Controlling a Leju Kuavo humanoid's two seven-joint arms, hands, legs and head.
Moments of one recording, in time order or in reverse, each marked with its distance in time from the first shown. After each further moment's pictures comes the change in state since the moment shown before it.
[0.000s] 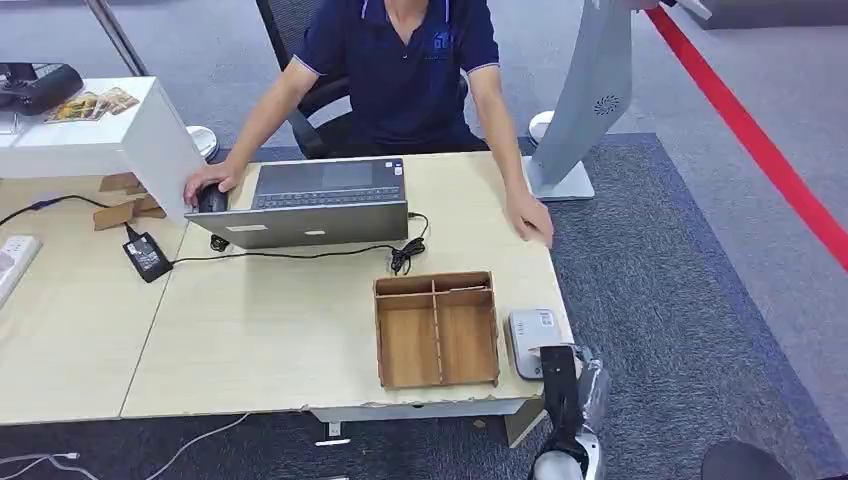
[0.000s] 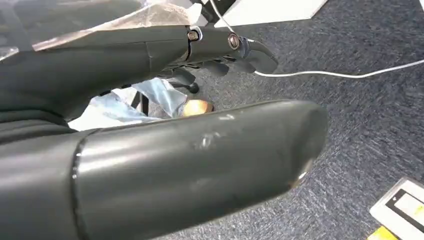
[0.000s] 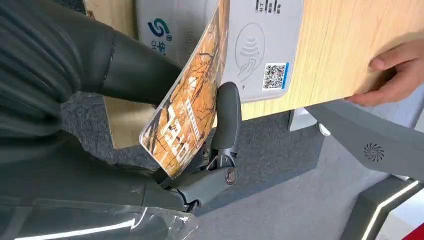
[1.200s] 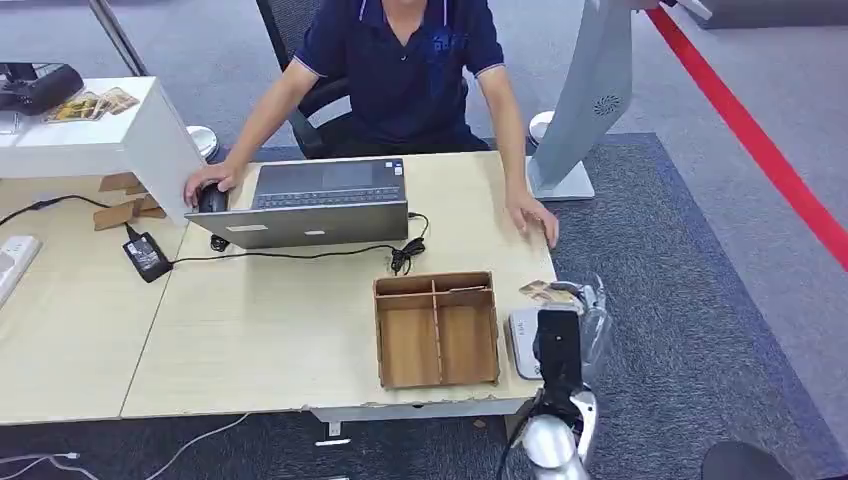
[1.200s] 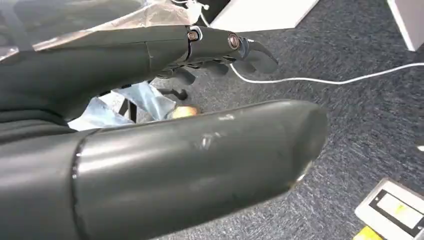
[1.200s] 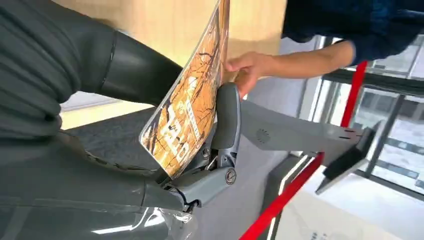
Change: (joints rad) left arm 0.000 -0.001 0.028 0.000 -0.056 0.000 -0.049; right arm -0.024 0.050 0.110 -0.333 0.076 0.001 0.021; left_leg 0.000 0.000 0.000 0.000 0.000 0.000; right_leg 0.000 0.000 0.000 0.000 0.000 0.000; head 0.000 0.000
